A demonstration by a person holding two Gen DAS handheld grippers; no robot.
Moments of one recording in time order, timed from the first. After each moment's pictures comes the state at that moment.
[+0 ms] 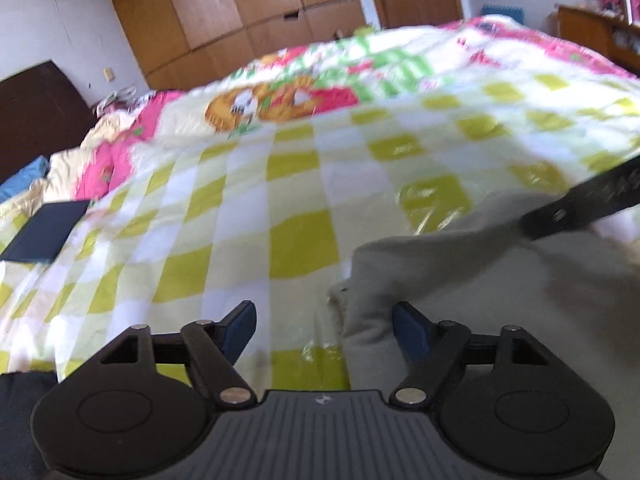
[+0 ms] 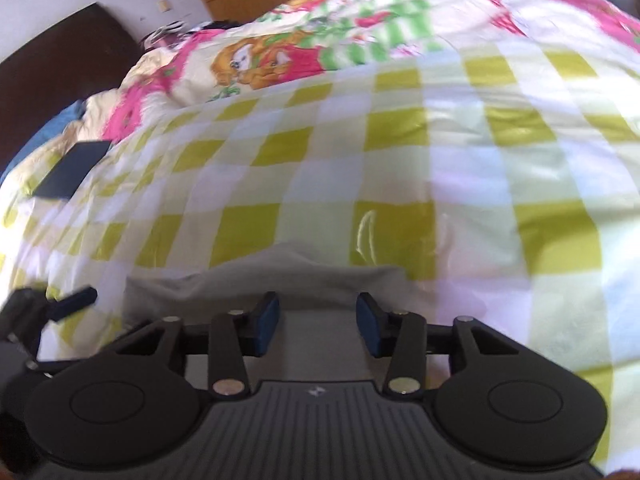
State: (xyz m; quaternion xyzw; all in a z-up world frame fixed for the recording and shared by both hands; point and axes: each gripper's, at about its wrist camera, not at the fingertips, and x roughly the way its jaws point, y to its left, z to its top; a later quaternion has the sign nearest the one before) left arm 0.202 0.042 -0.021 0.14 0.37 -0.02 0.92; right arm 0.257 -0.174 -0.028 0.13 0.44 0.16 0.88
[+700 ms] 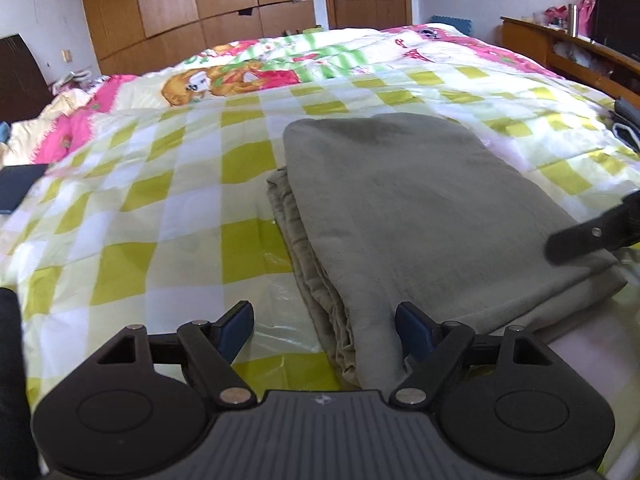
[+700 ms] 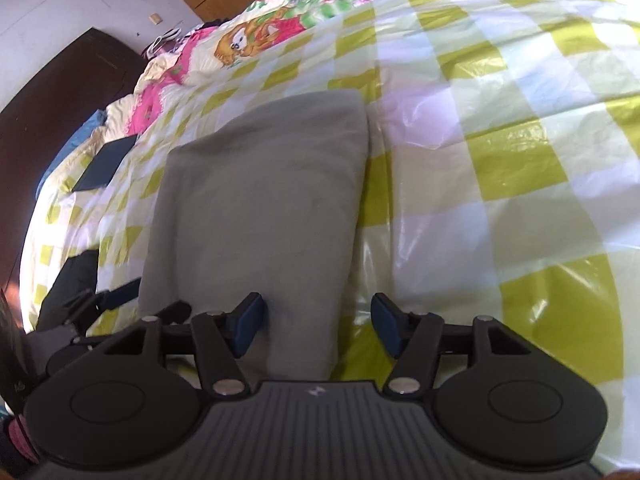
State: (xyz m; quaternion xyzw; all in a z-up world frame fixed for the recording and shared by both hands) left arm 0.109 0.065 -0.037 0.09 0.38 -0.13 0.91; right arm 0.139 -0.216 -0.052 0.21 0.47 0.16 0.84
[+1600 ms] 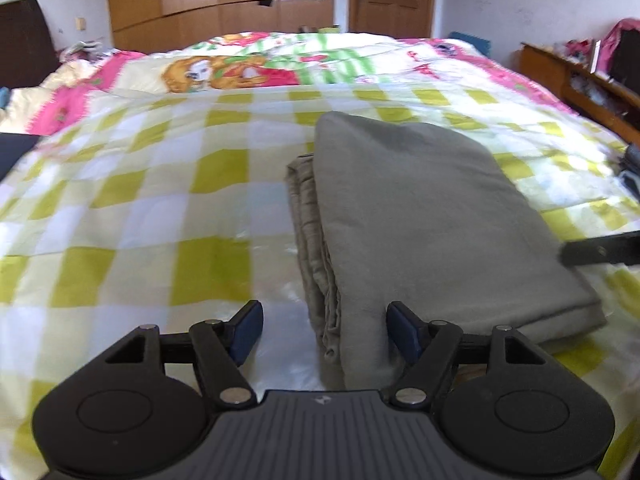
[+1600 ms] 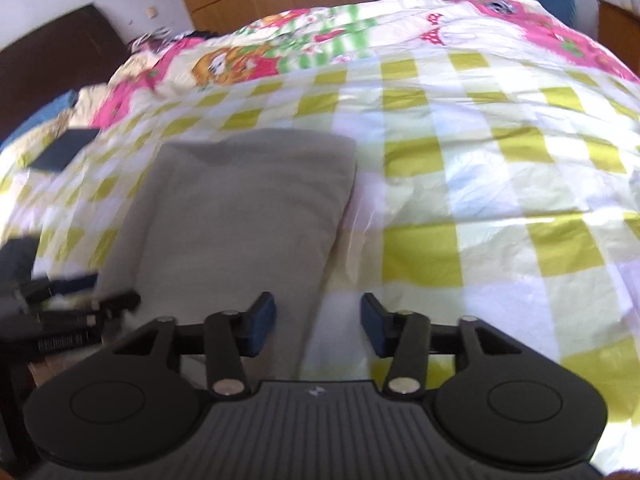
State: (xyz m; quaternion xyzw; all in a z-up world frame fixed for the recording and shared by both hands) left arm 0.124 0.036 -0.030 0.05 0.38 -0.10 0.92; right arm 0.119 -0.228 -0.025 0.07 0.42 0.11 0.90
